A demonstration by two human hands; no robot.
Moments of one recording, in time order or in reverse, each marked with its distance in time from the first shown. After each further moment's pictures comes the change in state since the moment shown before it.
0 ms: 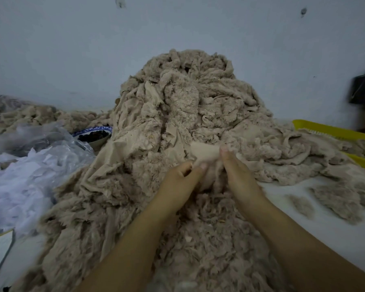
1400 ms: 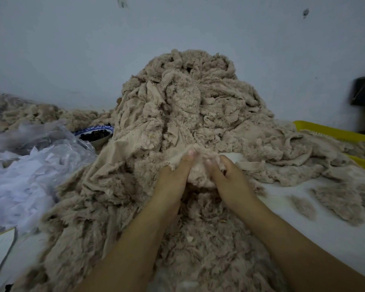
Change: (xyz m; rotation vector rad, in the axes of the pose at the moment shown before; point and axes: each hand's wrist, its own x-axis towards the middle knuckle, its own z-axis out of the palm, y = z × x) left_hand 0.001 0.007 -0.001 -0.306 0.207 -0.234; right_hand -0.008 -0.002 0.009 -0.263 -0.014 0.011
